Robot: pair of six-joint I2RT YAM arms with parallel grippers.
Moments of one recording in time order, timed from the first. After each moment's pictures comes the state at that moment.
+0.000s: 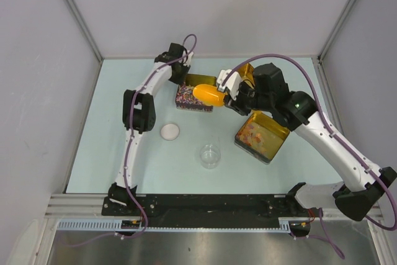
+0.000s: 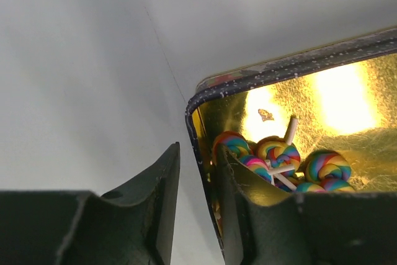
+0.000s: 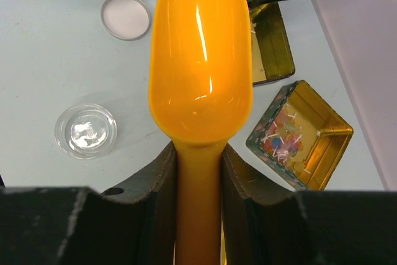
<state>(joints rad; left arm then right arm) -0.30 2.56 2.36 -0.81 0.01 0.13 0.69 1.27 1.47 -0.73 -0.25 -0.53</state>
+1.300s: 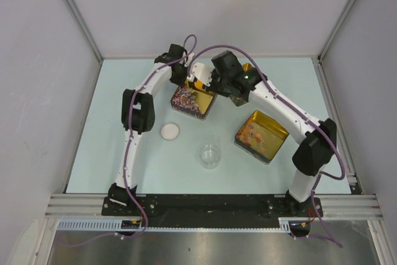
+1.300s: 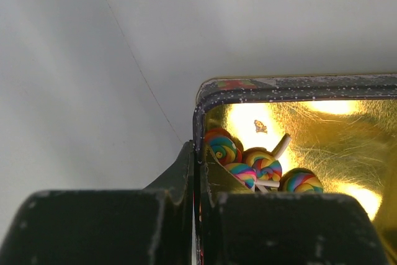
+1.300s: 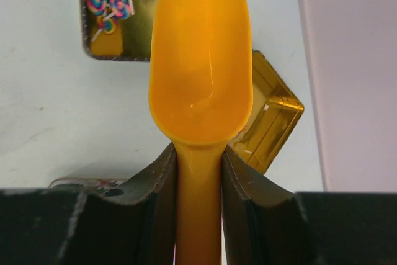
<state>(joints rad) -0.30 2.54 2.31 -0.78 0.09 0.12 0.69 1.75 1.75 -0.75 0.06 -0.72</state>
